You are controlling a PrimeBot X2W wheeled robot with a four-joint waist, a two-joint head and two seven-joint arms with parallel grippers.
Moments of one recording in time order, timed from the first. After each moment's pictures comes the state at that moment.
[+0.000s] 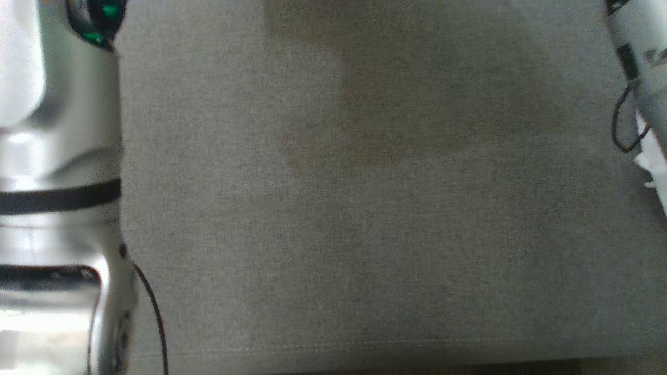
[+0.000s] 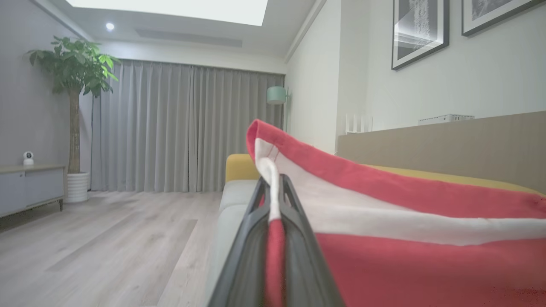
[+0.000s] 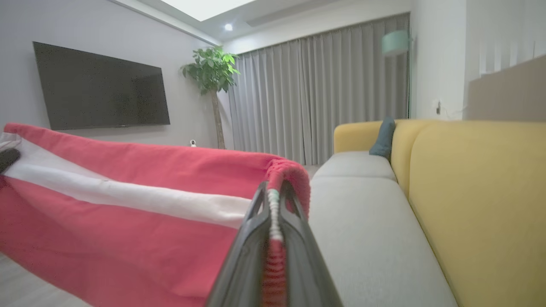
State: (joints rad) left arm -1.14 0.07 -0.10 0.48 -0.16 -0.02 -0.26; right arm -1.38 -0.29 0.69 0.78 0.77 0.12 -0.25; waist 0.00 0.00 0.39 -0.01
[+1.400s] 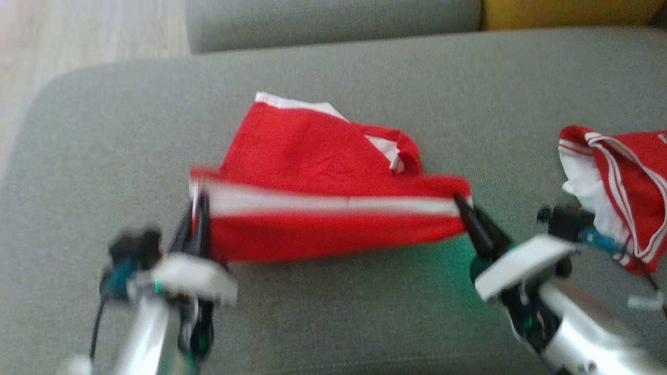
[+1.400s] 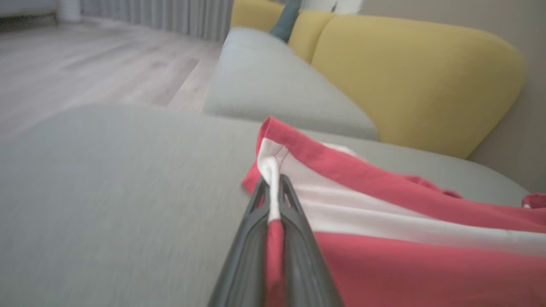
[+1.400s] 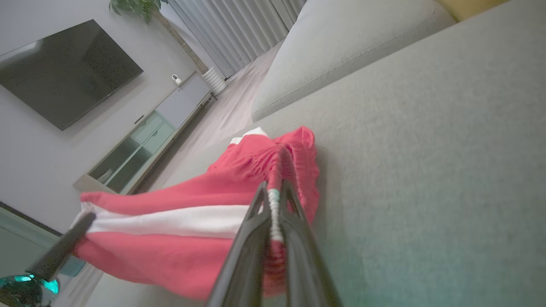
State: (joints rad) left arm -0.14 0.03 -0.16 0.36 -0.30 0.00 -0.26; right arm -0.37 -0.38 0.79 0.46 1.11 0.12 -0.24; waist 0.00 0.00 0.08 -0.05
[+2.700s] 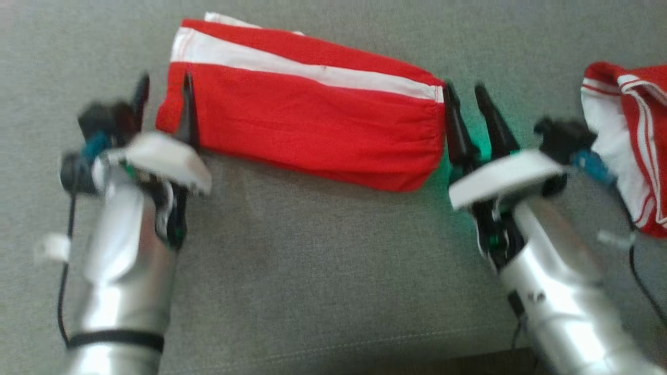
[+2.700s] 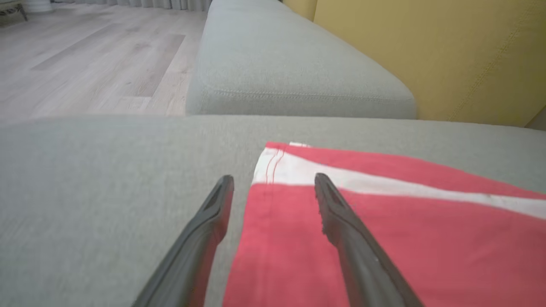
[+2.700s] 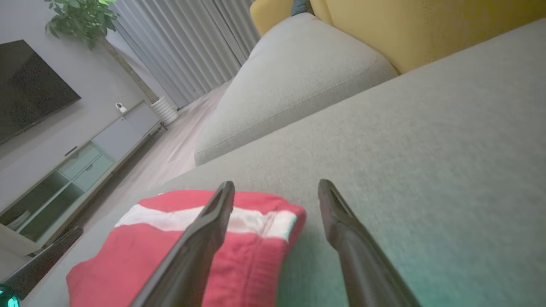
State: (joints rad) left arm -0.64 0.06 -0.09 0.72 -0.16 -0.03 -0.26; right arm -0.58 -0.08 0.38 0.62 0.68 0.12 -0.25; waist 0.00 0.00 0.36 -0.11
